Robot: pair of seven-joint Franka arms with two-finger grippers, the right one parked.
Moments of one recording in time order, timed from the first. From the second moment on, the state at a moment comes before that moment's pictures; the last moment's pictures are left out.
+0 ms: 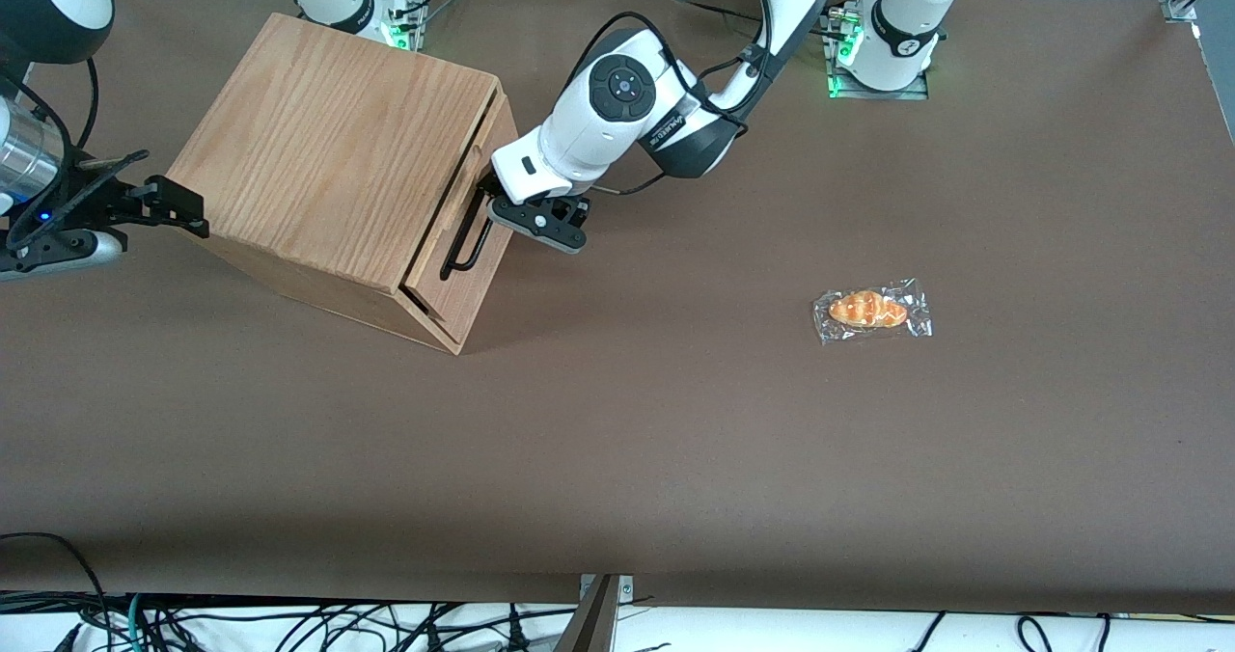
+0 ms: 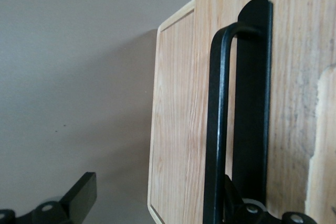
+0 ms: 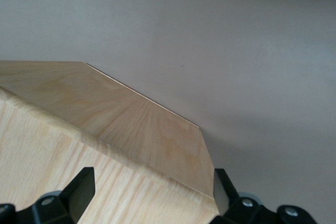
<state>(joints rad) -0.85 0.65 -0.03 -1.36 -0.43 2.30 -0.40</state>
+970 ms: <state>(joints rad) -0.76 0.65 -0.03 -1.36 -0.42 2.24 -0.37</state>
